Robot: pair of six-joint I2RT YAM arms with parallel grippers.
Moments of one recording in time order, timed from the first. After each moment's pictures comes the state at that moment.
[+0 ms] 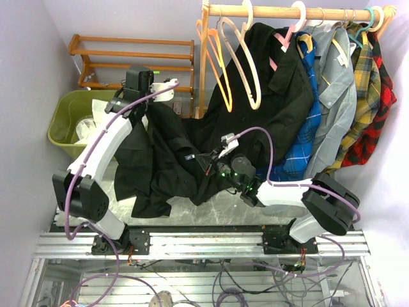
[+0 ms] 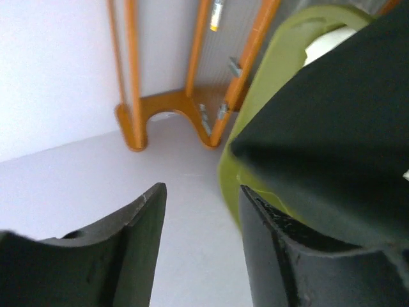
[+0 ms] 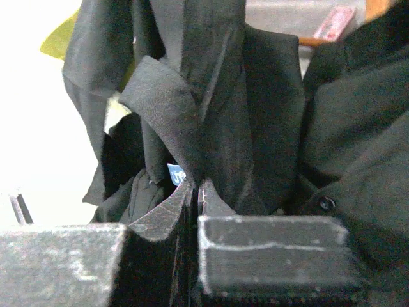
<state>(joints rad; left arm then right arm) -0.33 1.55 1.60 -0.53 -0.43 1.25 0.93 1.47 0.55 0.93 0.19 0.40</state>
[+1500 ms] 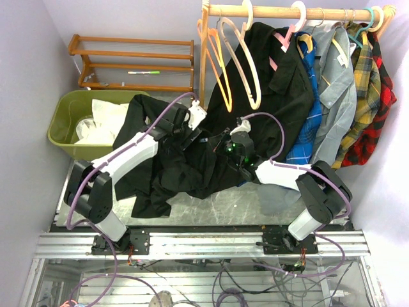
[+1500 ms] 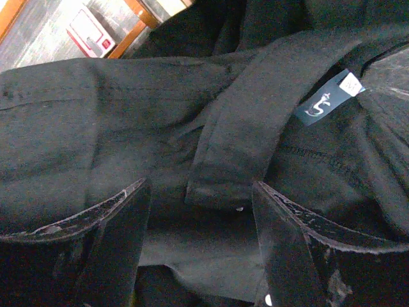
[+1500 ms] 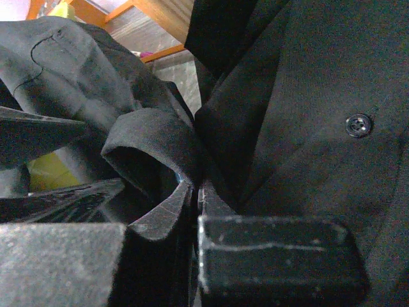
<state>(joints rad) -0.58 1.59 1.24 -0.36 -0.09 0.34 0.67 1.61 0.76 0.57 0.18 0.80</state>
